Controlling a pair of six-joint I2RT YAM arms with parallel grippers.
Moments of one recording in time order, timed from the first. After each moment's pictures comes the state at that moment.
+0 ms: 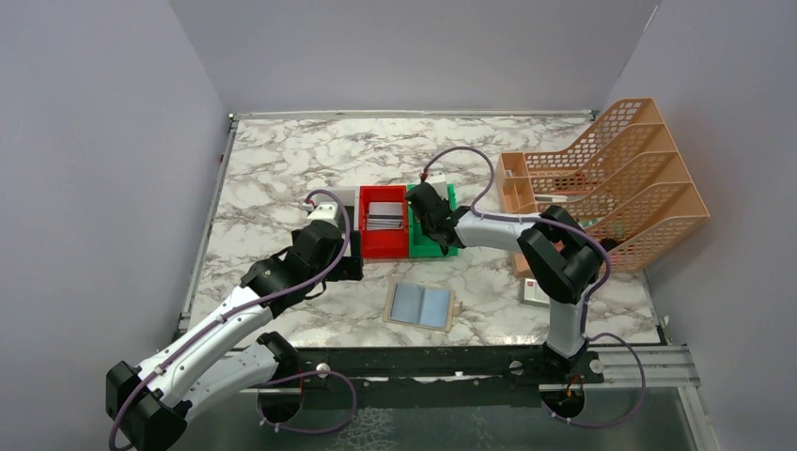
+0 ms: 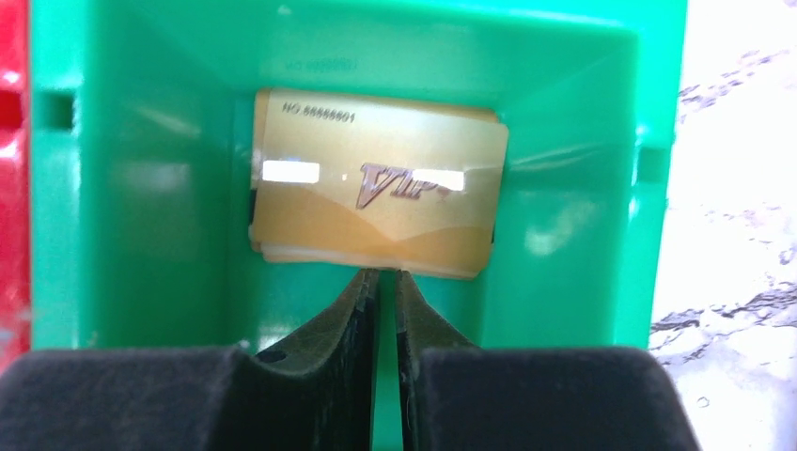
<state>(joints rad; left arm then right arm) -0.70 0.84 0.70 -0.63 -0.28 -0.52 0.77 1.94 1.18 -0.12 0.56 0.43</state>
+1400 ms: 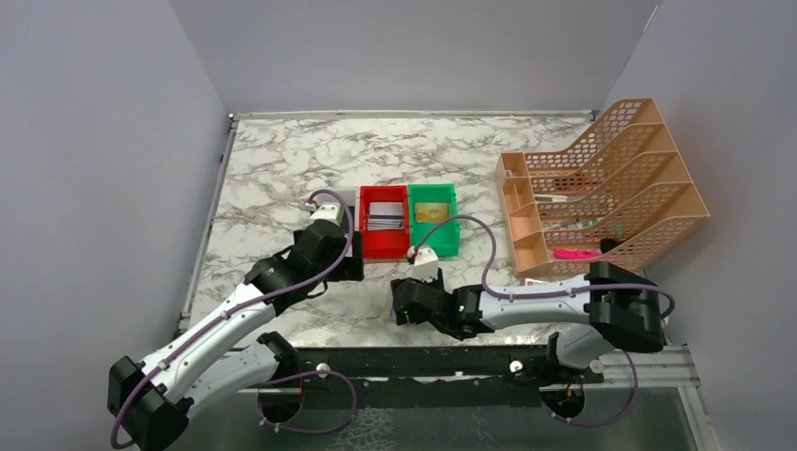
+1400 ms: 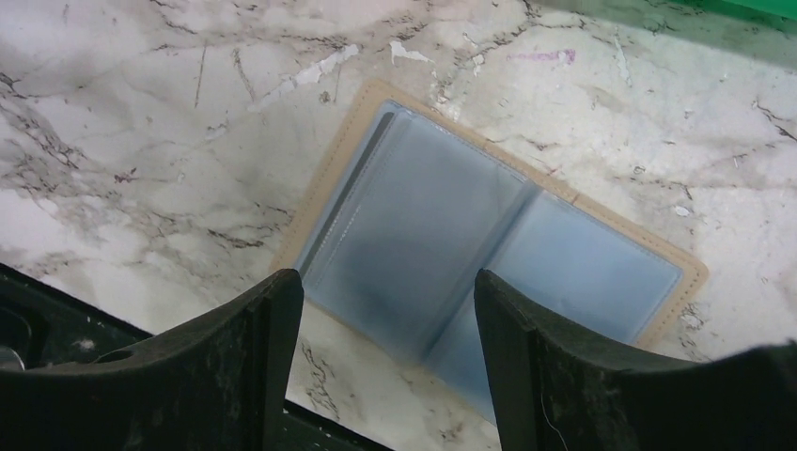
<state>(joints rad) -0.70 0.86 0.70 -0.63 -0.28 -0.52 1.34 1.50 0.78 -0.19 0.54 0.86</state>
